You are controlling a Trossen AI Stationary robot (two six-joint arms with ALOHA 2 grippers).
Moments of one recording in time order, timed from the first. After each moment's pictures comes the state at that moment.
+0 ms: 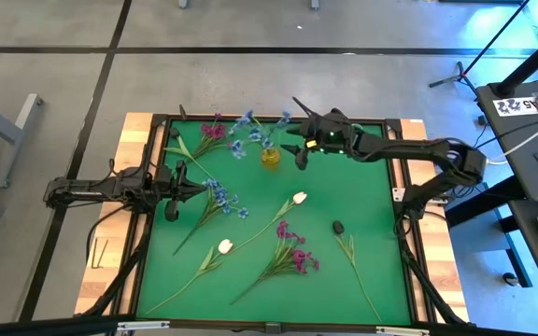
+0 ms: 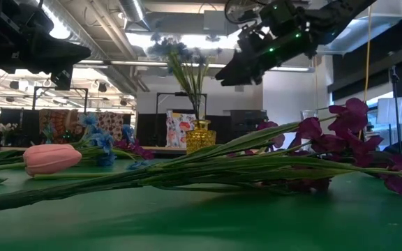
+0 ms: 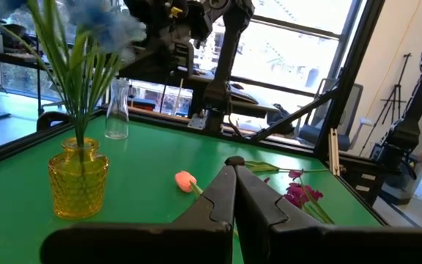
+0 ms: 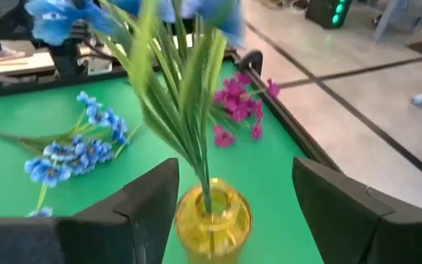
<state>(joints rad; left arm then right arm) 0.02 0.00 0.01 0.04 -0.05 -0.20 -0.41 1.47 0.91 0.20 -0.10 -0.06</state>
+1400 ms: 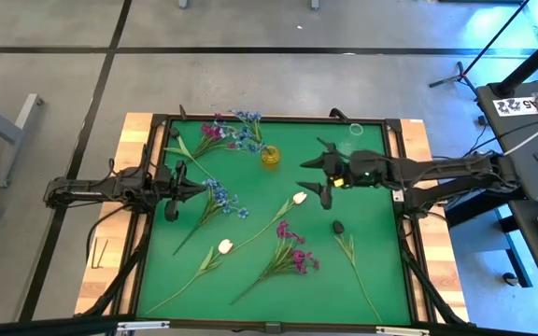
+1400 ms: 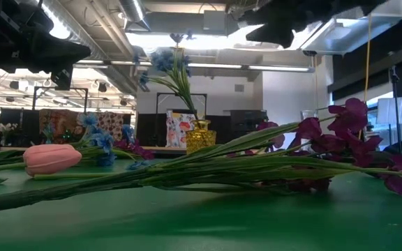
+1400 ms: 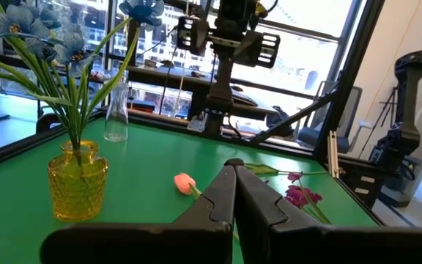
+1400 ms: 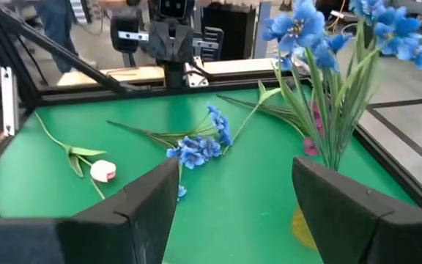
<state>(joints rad) 0.02 0.00 0.01 0.05 -0.05 -0.20 0.00 1.11 0.77 0.06 0.11 0.05</state>
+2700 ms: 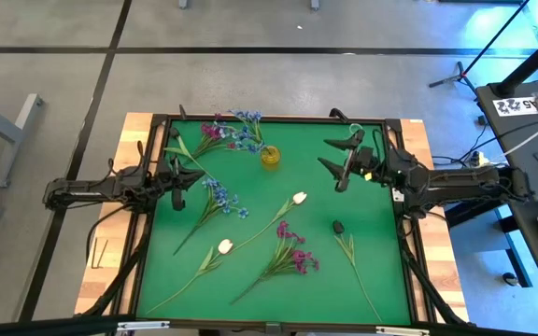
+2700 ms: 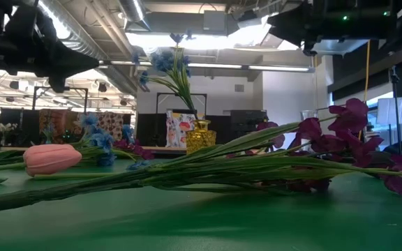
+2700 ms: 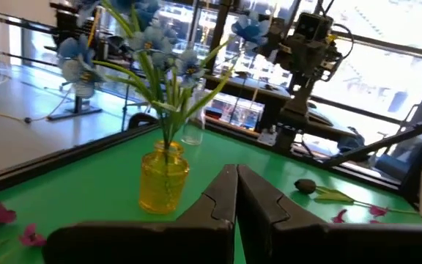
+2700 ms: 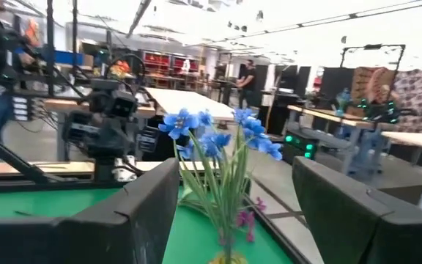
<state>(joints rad) 0.04 0.01 0.02 0.02 -0.31 -0.24 -0.17 0.90 0.40 0.68 0.11 -0.16</state>
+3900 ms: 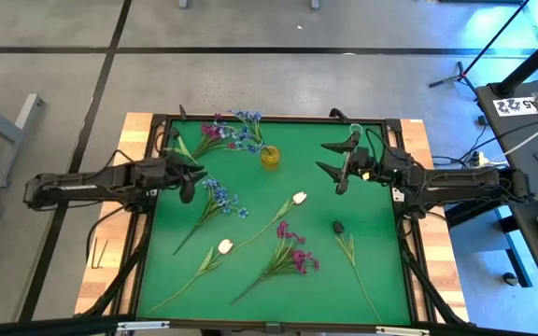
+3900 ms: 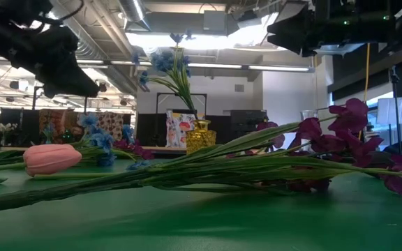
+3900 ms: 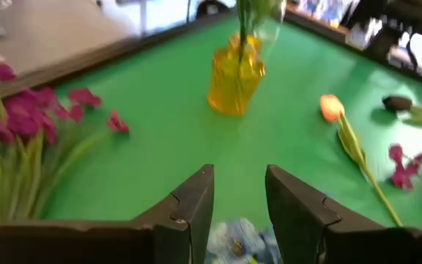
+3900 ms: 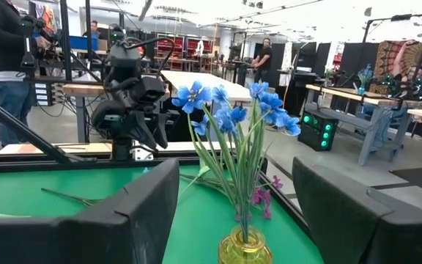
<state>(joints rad) 0.16 0.40 0.28 -0.35 -0.30 -0.40 -0.19 0.90 0.40 0.60 0.06 -0.11</state>
